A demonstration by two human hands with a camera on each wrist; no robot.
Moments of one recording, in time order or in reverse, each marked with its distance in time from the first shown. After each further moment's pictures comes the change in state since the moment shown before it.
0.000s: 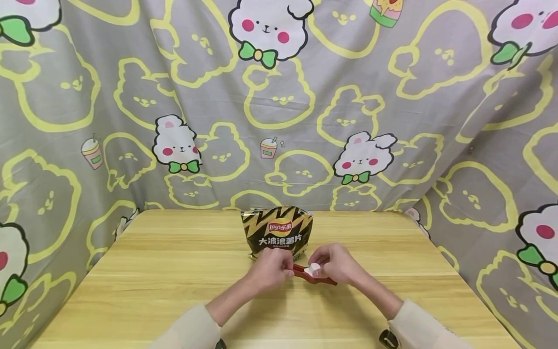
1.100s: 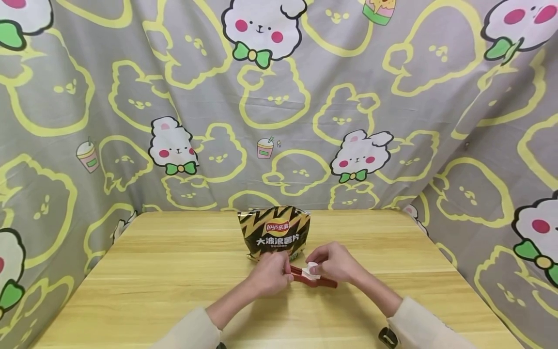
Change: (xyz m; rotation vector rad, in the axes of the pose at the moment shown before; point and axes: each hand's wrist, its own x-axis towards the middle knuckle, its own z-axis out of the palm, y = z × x) left_hand -0.004 0.009 0.005 0.050 -0.083 -0.121; right_hand -0.002 0.001 -0.003 -0.016 -0.011 -0.003
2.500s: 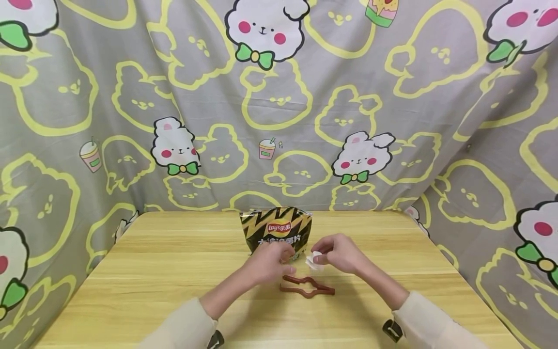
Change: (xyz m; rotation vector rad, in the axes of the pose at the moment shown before) left_hand 0.006 0.005 -0.033 -0.027 -0.051 0.076; right_hand 0.005 -0.015 -0.021 -0.035 0.037 0.047
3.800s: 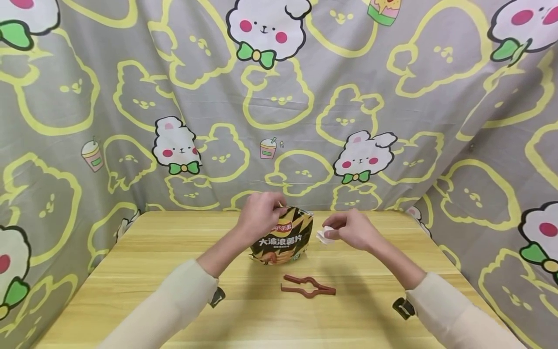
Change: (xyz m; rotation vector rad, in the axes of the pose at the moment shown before) left_hand 0.040 0.020 -0.074 0.200 0.444 0.136; right_hand 0.009 -0.024 -0.052 -0.083 0.075 -0.035
